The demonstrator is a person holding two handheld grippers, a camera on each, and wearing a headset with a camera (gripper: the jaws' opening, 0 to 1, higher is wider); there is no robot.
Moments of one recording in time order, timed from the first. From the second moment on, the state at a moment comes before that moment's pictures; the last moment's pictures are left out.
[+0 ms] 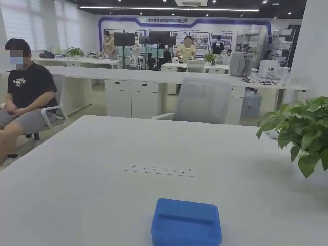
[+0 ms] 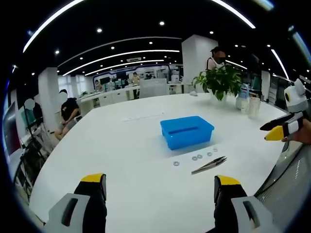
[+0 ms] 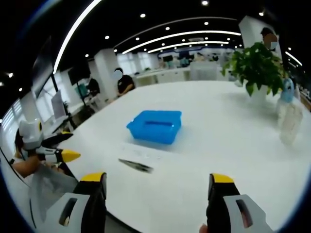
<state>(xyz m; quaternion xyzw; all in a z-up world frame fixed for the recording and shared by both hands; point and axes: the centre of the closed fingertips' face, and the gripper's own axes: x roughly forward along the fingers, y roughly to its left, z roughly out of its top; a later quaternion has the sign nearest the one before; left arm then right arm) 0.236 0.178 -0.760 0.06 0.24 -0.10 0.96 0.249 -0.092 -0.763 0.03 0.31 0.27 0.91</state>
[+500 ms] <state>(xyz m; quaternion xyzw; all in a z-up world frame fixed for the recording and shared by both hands) 0.237 0.184 -0.757 0.08 0.24 -0.09 0.96 0.249 -0.087 -0.762 0.05 0.31 0.28 0.91</state>
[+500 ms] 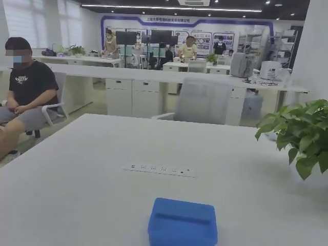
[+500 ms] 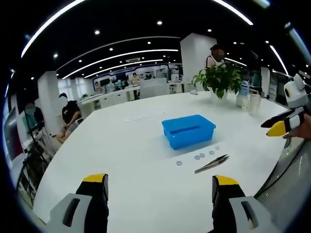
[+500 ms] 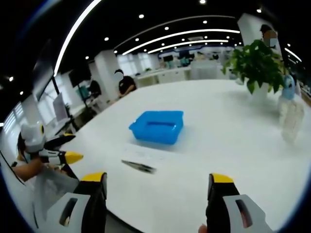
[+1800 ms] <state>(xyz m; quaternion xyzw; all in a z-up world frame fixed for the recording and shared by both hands) 0.296 0.094 -0.817 0.07 0.33 -0.36 0.87 0.278 -0.068 -0.770 0.03 0.34 0.30 0.89</state>
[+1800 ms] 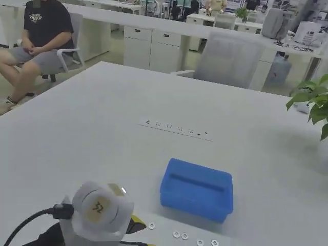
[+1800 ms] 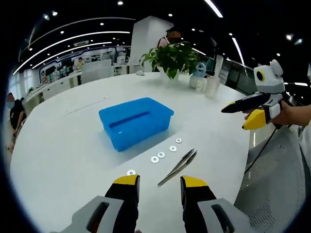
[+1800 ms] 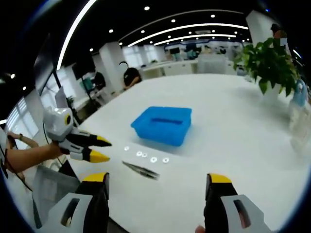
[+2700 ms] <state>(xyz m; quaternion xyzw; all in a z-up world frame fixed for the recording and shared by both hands) 0.280 0.055 -0.863 0.23 0.33 -0.49 0.77 0.276 -0.058 -0.773 0.02 0.35 0.32 0.88</state>
